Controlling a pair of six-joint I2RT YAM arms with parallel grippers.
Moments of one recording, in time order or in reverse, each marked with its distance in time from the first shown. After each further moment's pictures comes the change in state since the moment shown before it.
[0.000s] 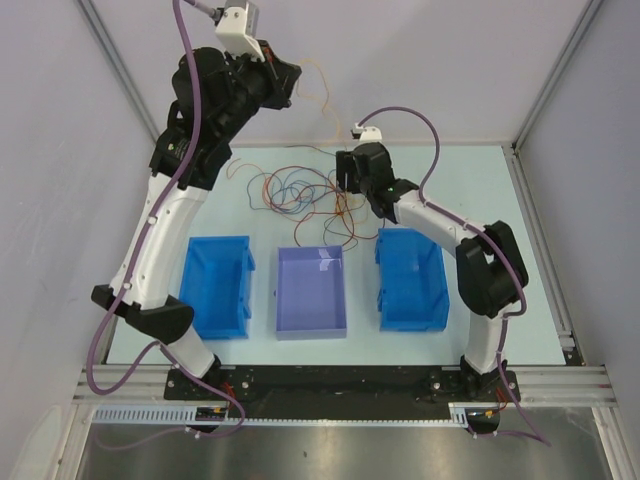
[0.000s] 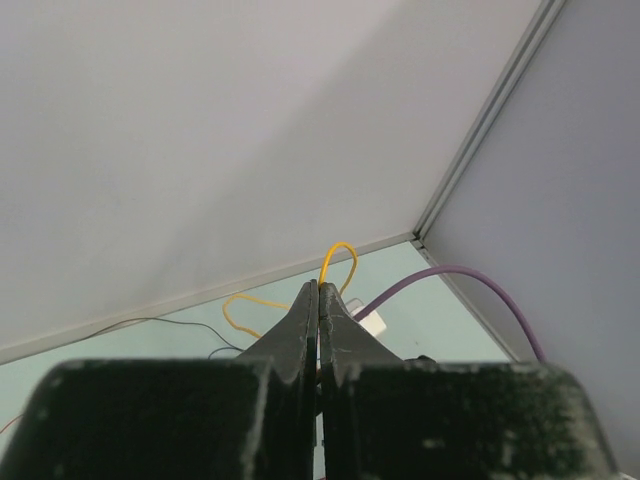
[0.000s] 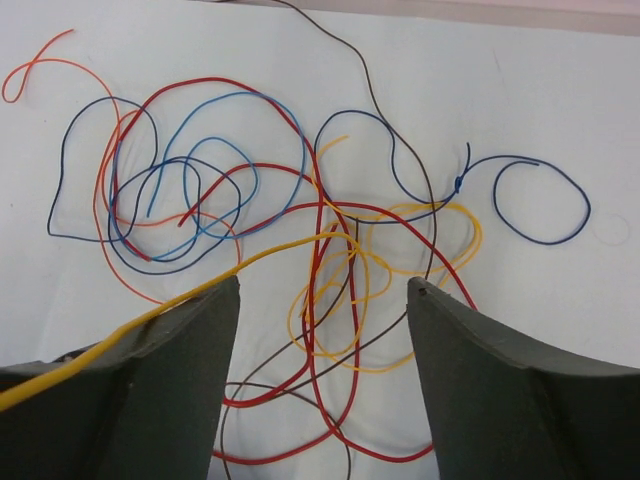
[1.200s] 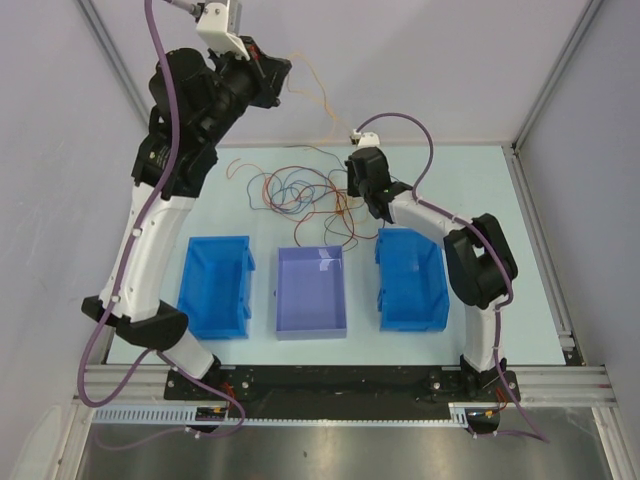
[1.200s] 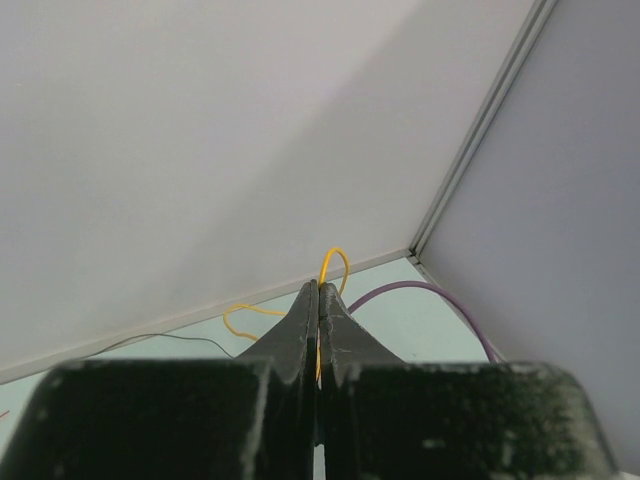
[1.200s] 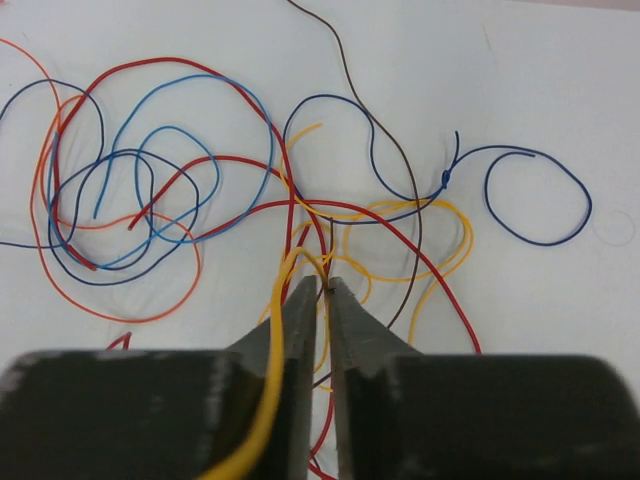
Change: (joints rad) left arm 0.001 -0.050 0.018 -0.017 0.000 0.014; right arm -0.024 0.097 0.007 0.050 0.013 -0.023
